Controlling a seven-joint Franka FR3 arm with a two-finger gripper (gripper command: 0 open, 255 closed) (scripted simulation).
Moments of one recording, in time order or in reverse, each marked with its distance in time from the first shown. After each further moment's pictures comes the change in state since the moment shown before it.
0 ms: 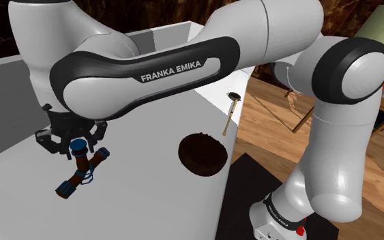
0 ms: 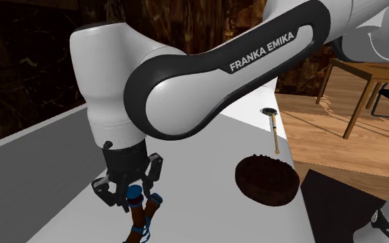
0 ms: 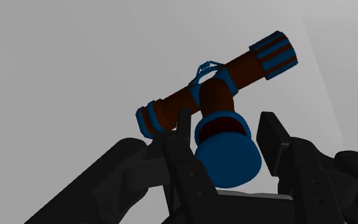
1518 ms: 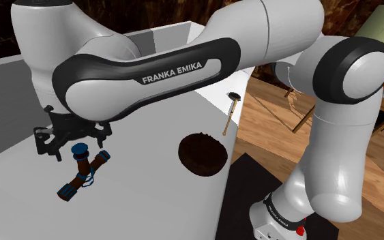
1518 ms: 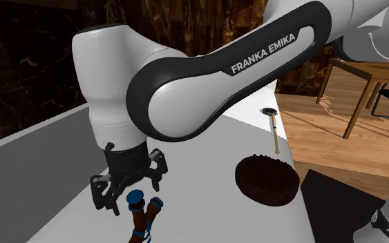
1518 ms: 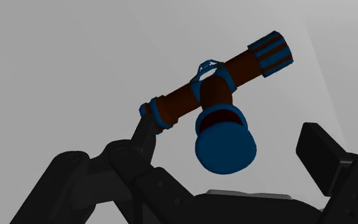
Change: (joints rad) arm -0.003 -0.005 0.001 -0.015 0.001 0.010 0.000
